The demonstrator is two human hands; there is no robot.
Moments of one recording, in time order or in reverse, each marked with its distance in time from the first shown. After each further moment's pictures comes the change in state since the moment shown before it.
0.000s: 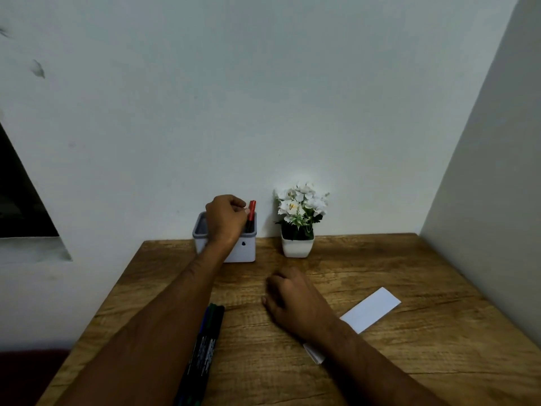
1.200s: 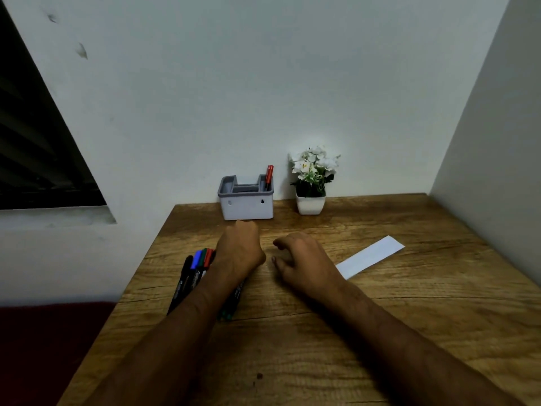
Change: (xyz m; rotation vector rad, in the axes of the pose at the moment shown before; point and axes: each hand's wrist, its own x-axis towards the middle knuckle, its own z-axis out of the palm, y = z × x) left_hand -0.136 -0.002 -0.060 0.891 -0.485 0.061; right_hand -0.043 -0.054 -0.022 0.150 0.011 0.072
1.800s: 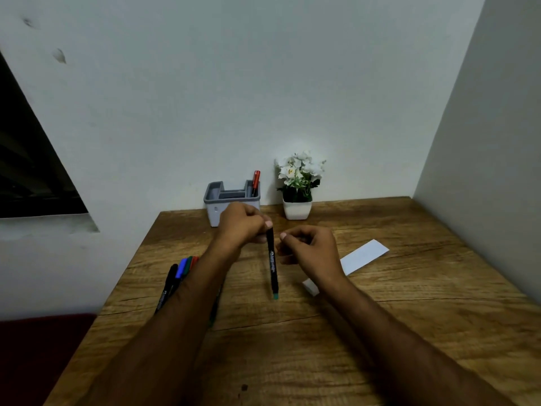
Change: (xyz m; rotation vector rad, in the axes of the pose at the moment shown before) left_hand 0.015 0.024 -0.029 -1.083 -0.045 -0.101; right_hand 0.004 0.012 -0.023 0.853 0.284 0.436
